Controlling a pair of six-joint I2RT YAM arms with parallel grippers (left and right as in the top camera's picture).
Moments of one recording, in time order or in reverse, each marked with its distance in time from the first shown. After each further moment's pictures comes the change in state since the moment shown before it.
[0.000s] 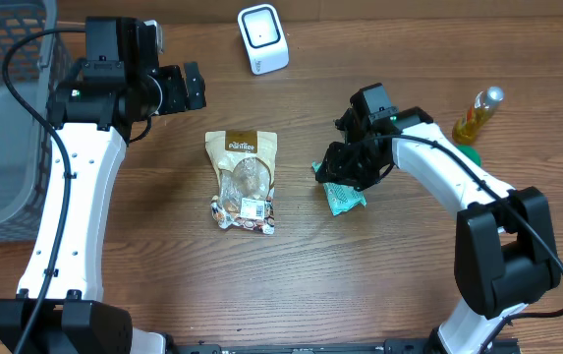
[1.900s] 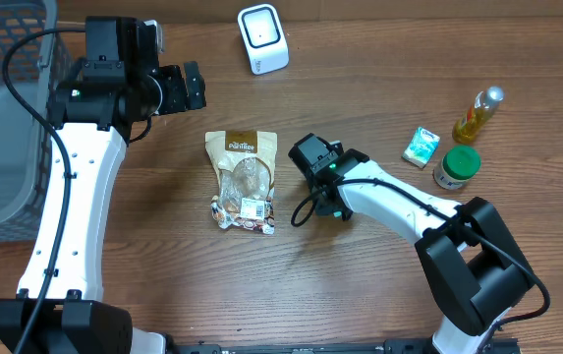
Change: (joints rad) left arm 0.000 0.000 0.000 0.000 0.000 0.000; right arm 0.302 0.000 -0.150 0.090 0.740 0.047
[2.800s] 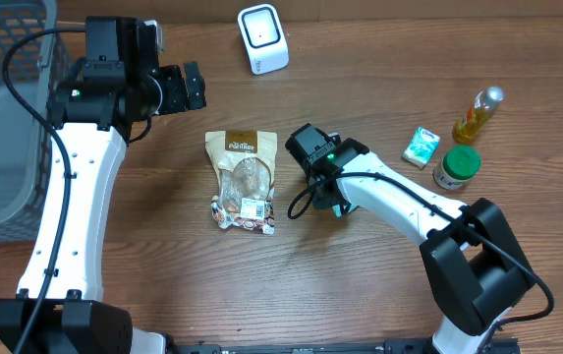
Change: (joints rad) left arm 0.000 0.000 0.000 0.000 0.000 0.000; right arm 0.000 0.000 0.095 -0.098 -0.005 -0.001
